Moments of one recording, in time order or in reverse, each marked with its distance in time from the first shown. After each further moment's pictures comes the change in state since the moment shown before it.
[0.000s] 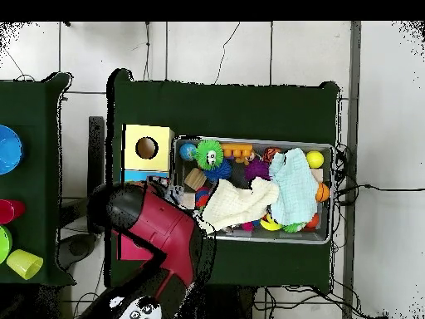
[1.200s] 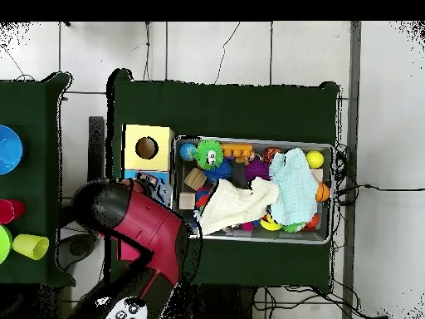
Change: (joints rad) arm 0.043 0.020 0.001 -0.022 0.071 0.009 0.145
